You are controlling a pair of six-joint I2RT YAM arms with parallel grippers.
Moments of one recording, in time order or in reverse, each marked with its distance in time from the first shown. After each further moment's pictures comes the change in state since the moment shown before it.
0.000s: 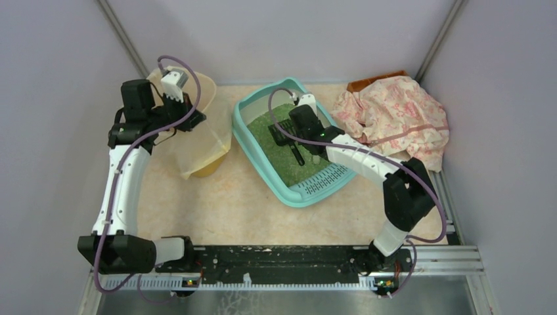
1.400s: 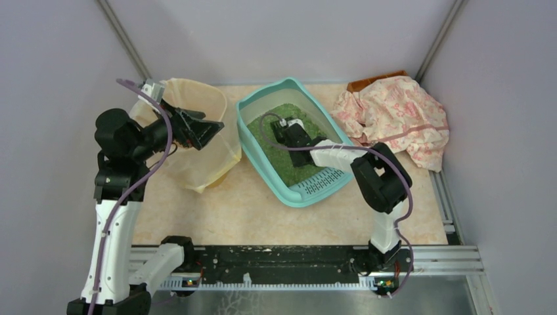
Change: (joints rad) left arm -0.111 -0.370 -0.142 0.272 0.114 -0.445; right arm 0.007 0.232 -0.076 0.031 -0.197 0.005
